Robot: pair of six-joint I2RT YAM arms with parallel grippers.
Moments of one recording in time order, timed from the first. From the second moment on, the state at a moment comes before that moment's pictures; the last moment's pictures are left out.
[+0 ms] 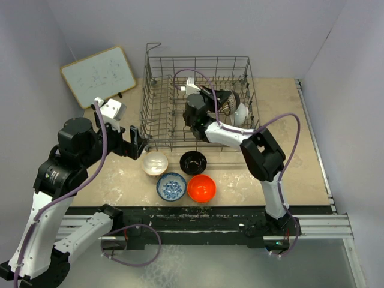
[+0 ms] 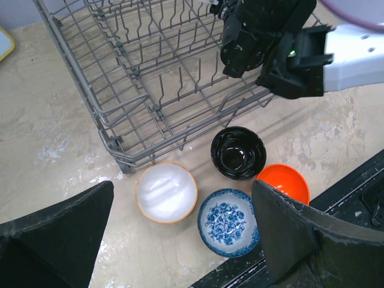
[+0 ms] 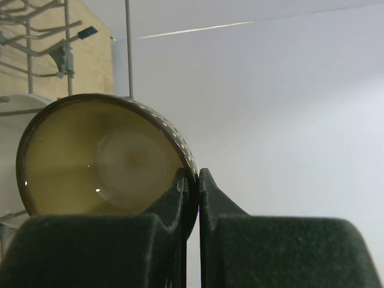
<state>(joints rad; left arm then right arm) -0.40 0.81 1.31 -0.86 0.15 -0.08 0.74 2.06 1.52 0.54 1.42 -1.40</state>
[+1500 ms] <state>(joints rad) -0.40 0.81 1.29 -0.83 0.17 -0.09 0.91 1.91 1.77 1.23 1.57 -2.02</state>
